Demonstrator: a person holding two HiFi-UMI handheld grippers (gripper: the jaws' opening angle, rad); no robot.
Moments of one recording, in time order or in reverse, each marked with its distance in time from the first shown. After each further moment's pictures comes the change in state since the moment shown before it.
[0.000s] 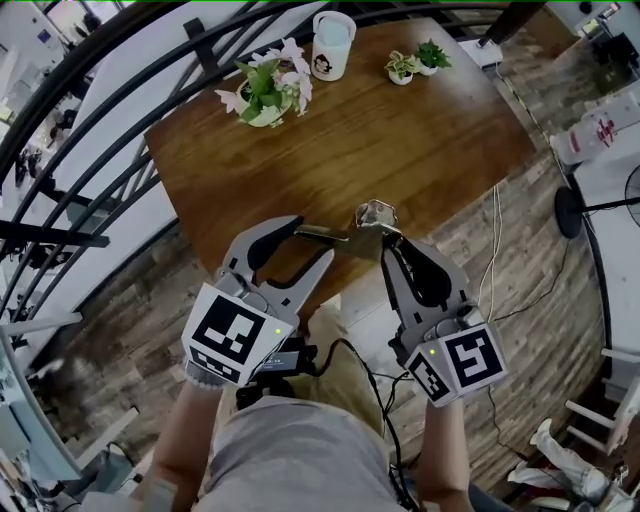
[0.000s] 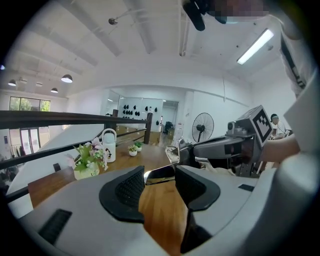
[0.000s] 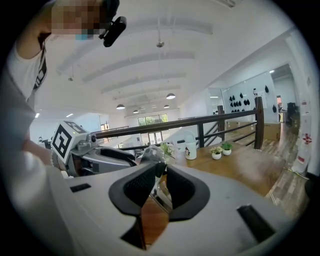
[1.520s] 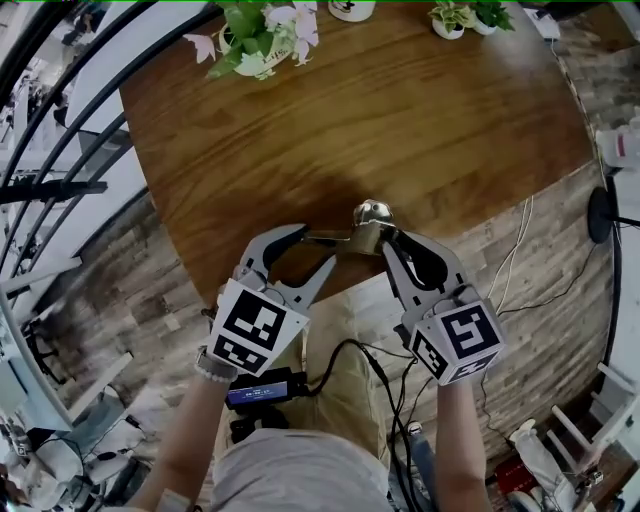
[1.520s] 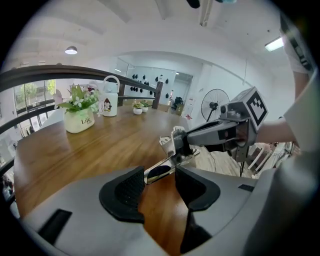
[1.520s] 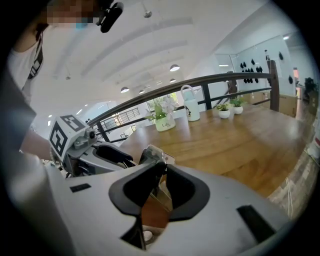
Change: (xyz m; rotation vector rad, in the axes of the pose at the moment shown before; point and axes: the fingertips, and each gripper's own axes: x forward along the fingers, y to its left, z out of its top) left arm 0.094 0.009 -0.156 -0.130 0.333 0.064; right arm 0.080 -0.077 -0.142 0.072 0.291 0.180
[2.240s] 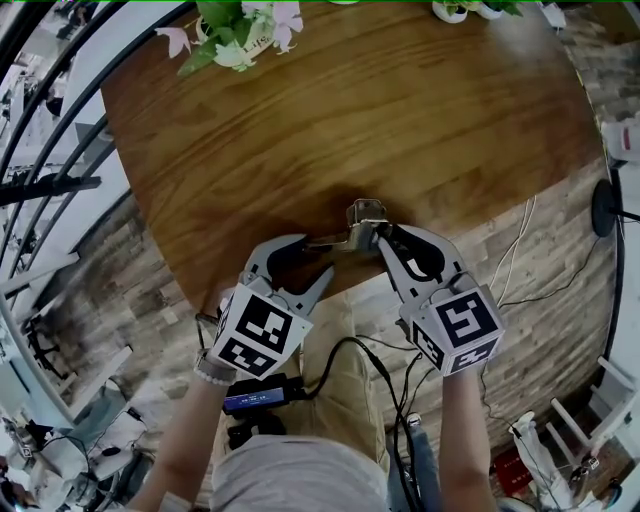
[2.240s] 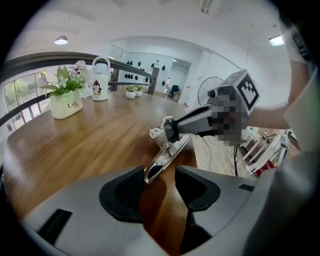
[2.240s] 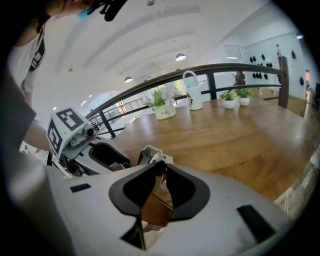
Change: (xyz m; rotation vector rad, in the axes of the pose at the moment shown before) left arm 0.034 -0.014 -0.042 0.016 0.154 -0.043; right arm 0.022 -0.026 -0.028 -0.054 0.115 0.046
